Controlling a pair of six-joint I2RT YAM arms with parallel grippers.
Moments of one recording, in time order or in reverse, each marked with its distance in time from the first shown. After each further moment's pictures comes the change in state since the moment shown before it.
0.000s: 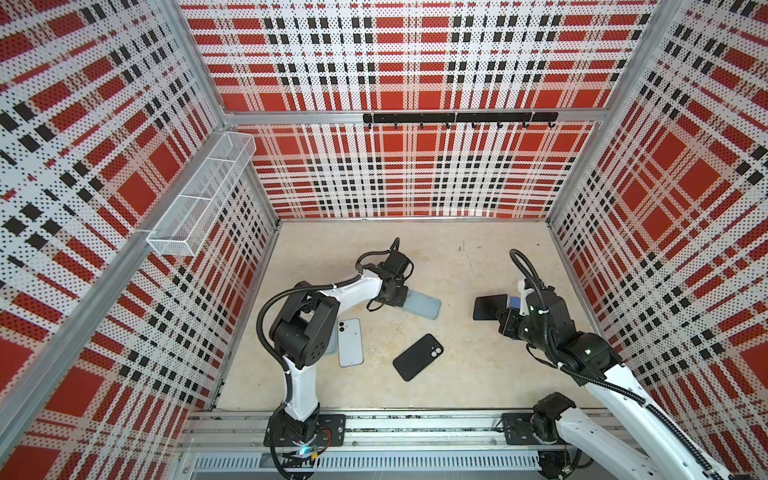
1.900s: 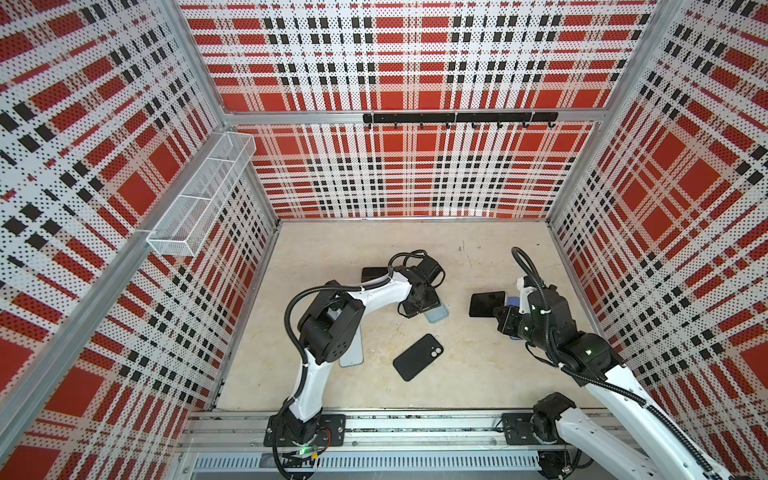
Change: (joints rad) left arm -0.176 0.186 0.193 -0.067 0.099 -0.879; right arm -0.005 -0.015 0.002 0.036 -0.034 -0.004
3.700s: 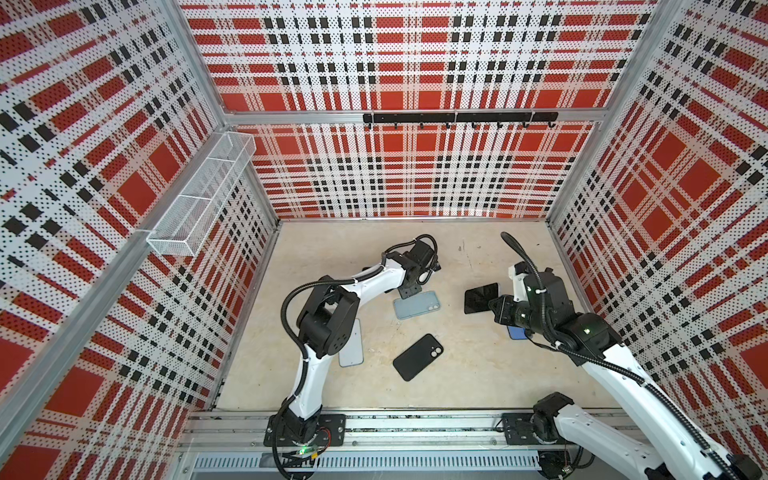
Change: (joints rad) left arm 0.069 -0.043 0.107 -0.062 -0.391 1.537; right arm -0.006 0.188 0.208 -0.096 -0.115 -0.092
